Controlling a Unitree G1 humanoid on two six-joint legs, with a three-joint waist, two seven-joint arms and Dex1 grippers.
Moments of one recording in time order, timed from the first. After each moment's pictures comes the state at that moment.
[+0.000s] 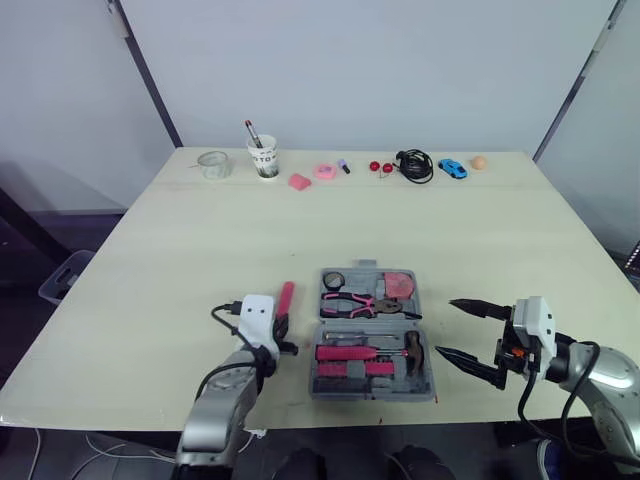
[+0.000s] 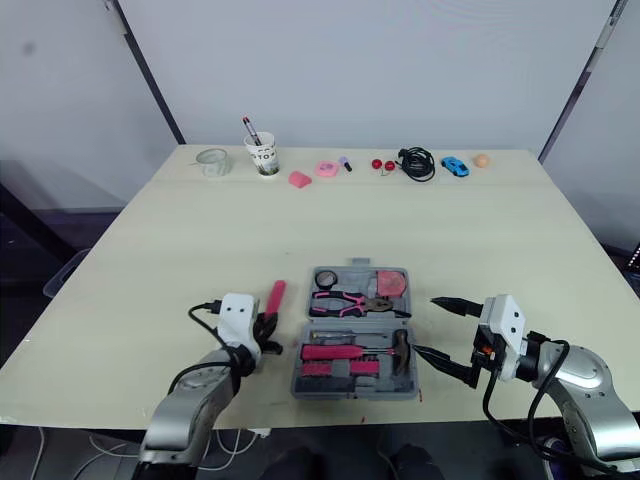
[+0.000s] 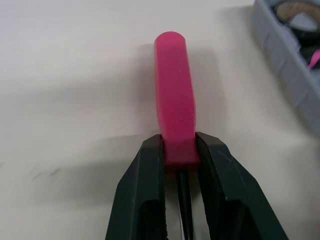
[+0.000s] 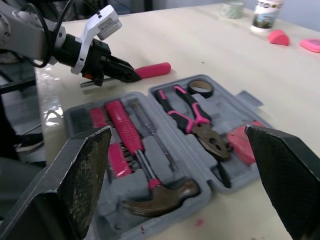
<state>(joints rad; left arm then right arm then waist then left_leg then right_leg) 0.04 0.23 0.05 -0.27 -0.12 0.62 -0.14 0.06 -0.63 -0.07 -0.27 0.47 0.10 1.09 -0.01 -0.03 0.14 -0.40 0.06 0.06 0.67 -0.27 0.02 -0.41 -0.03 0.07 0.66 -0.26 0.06</state>
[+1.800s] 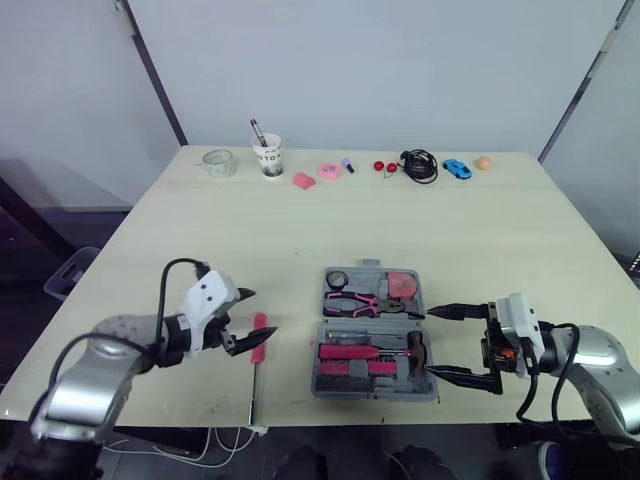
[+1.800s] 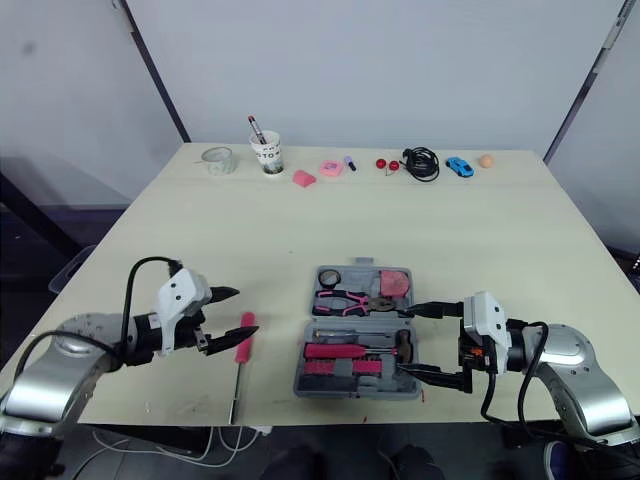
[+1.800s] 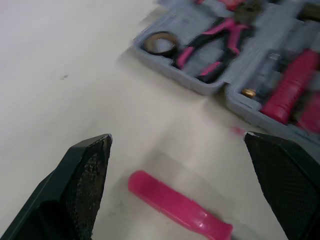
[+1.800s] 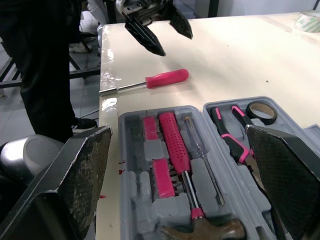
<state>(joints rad) -0.10 0.91 0.08 -0.16 -0.31 0.35 -1.06 -0.06 -0.68 0.02 -0.26 0.51 0.13 1.21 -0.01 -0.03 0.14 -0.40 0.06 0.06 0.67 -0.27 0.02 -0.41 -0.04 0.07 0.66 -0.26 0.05</state>
